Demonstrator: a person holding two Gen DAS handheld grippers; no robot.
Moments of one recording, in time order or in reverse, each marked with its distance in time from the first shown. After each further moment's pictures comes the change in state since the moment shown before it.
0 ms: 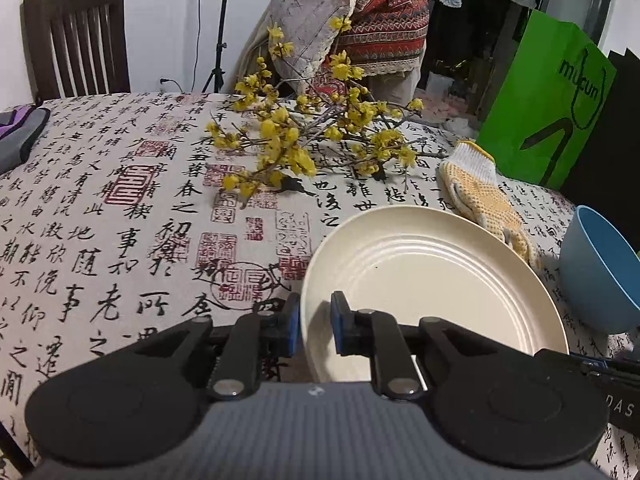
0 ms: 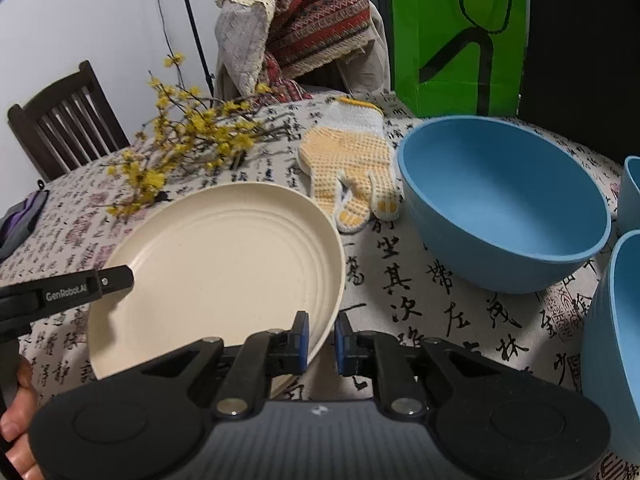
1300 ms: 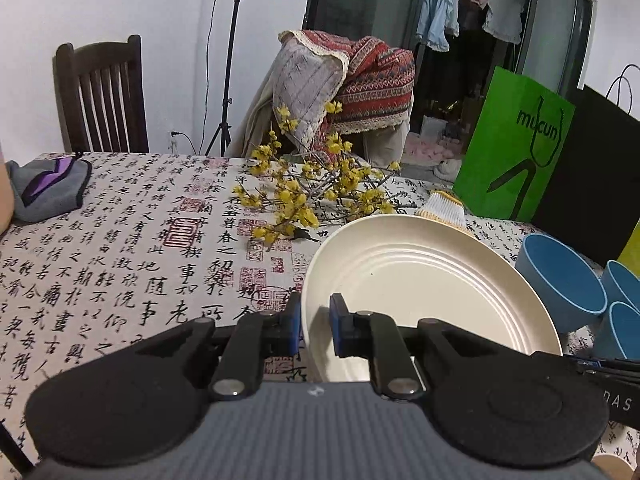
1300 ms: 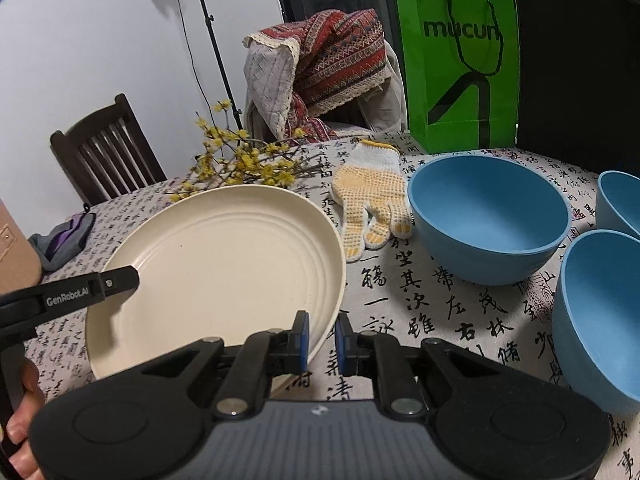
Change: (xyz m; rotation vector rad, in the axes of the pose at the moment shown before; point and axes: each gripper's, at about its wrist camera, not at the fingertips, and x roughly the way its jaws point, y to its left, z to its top) left arm -0.103 0.002 -0.013 0.022 -0.158 0.008; right arm -0.079 0.010 -0.023 -0.003 -0.113 0.082
